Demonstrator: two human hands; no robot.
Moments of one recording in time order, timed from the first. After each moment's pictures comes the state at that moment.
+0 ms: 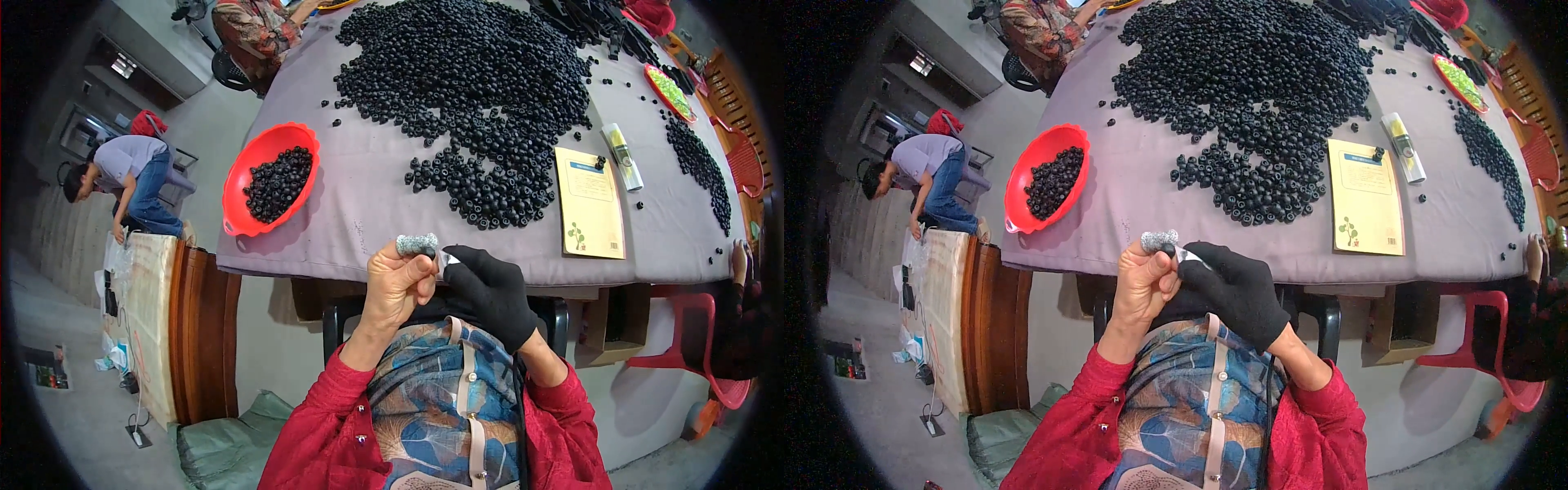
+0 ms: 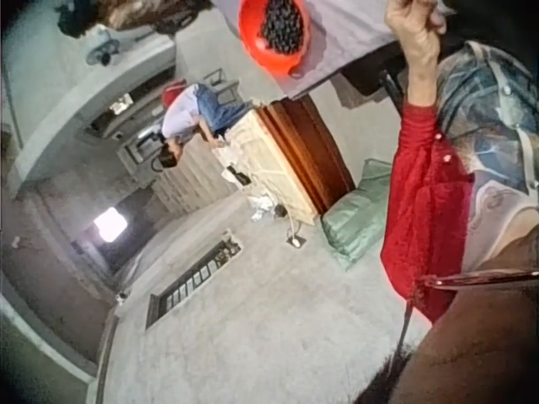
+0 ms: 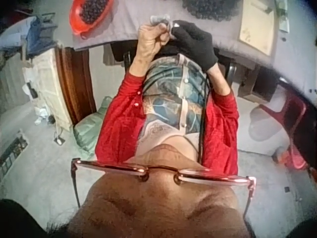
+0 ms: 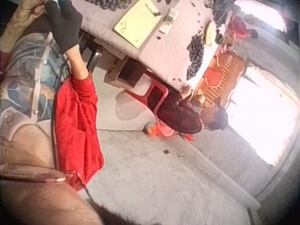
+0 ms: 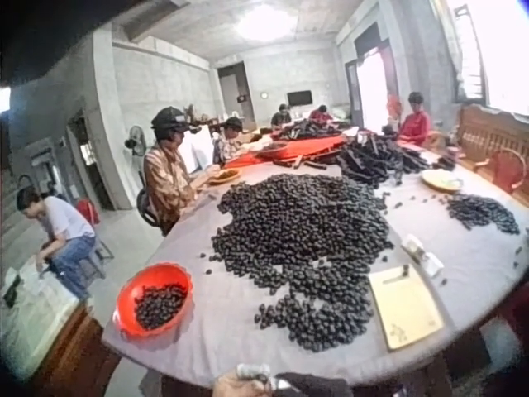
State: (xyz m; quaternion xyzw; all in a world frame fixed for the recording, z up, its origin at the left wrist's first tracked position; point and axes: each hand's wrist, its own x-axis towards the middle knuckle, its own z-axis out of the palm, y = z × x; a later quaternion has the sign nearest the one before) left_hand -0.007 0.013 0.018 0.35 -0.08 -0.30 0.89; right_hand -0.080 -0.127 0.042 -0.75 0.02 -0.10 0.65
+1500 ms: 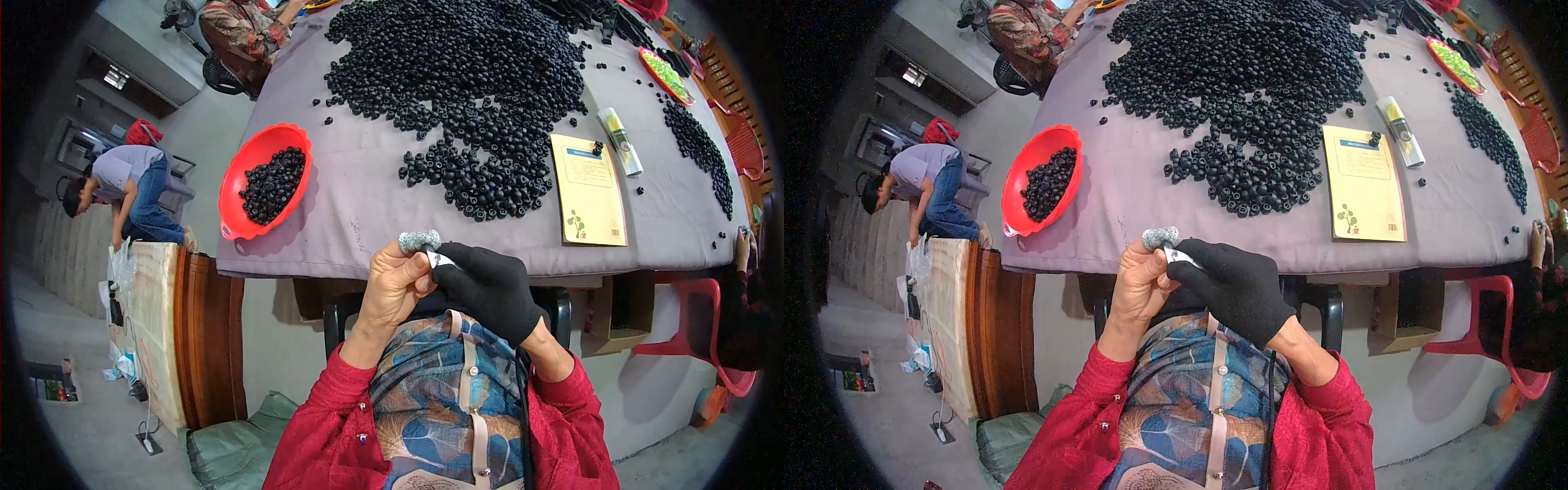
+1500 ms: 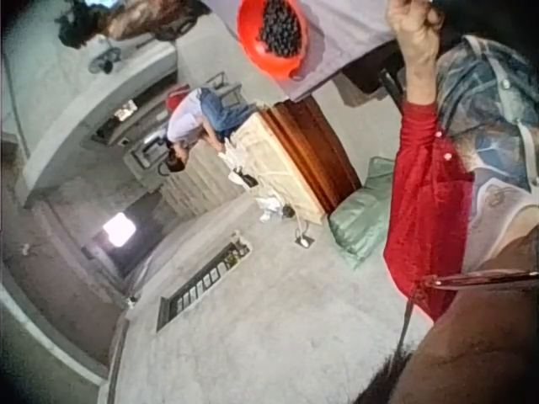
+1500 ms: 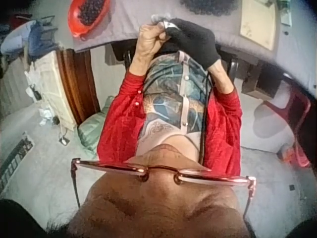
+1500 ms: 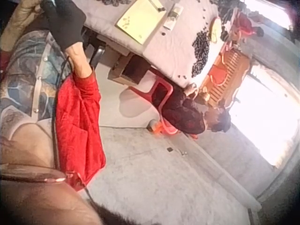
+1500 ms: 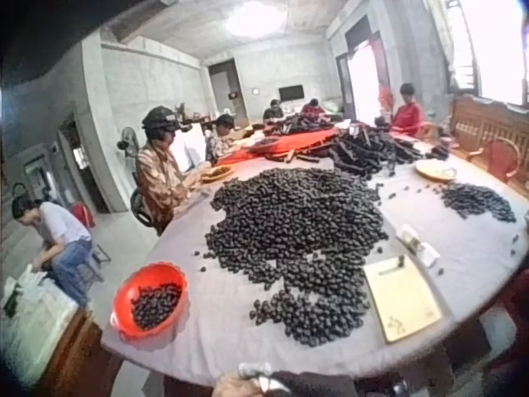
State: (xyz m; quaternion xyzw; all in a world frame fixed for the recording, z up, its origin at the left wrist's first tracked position) left_hand -0.009 0.012 0.014 0.33 -0.09 -0.35 0.87; right_hand -0.081 -0.128 0.042 -0.79 0.02 -0.13 0.60
